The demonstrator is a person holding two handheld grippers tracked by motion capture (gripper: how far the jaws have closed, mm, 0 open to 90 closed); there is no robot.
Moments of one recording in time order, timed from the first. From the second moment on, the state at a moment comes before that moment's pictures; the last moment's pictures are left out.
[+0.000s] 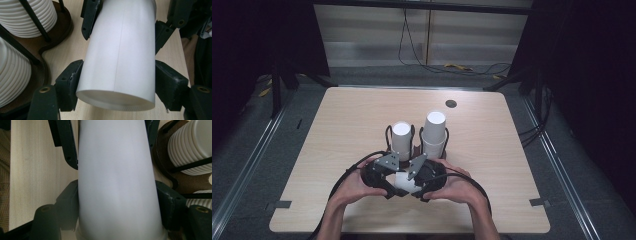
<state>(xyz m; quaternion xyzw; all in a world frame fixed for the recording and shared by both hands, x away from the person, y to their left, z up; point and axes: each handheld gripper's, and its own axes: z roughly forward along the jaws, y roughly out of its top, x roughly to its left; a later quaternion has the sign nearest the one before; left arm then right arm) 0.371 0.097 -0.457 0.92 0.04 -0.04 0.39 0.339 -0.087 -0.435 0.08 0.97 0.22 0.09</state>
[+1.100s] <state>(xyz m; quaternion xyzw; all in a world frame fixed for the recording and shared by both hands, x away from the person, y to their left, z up) 0.365 0.110 -0.453 0.89 0.07 -0.02 0.44 0.342 -0.118 -0.447 0.15 0.94 0.27 0.10</state>
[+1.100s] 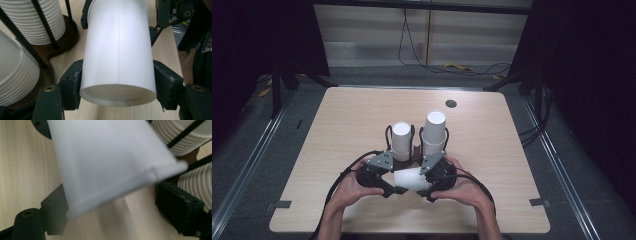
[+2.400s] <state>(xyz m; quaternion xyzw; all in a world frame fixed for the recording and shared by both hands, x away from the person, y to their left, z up) 0.357 0.122 -0.475 0.84 0.10 0.00 0.53 0.316 -0.162 -0.473 0.24 0.85 0.45 0.11</state>
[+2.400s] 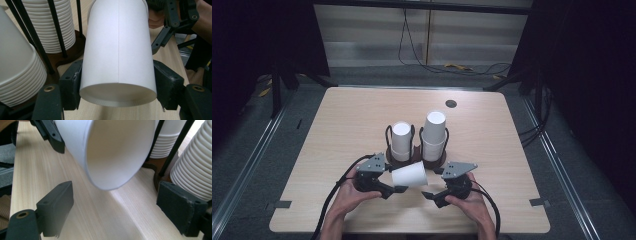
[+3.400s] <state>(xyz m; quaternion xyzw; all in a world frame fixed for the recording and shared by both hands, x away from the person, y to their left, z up) 0.348 0.124 -0.482 0.82 0.08 -0.01 0.57 0.324 -0.165 -0.458 0.22 0.79 0.56 0.07</state>
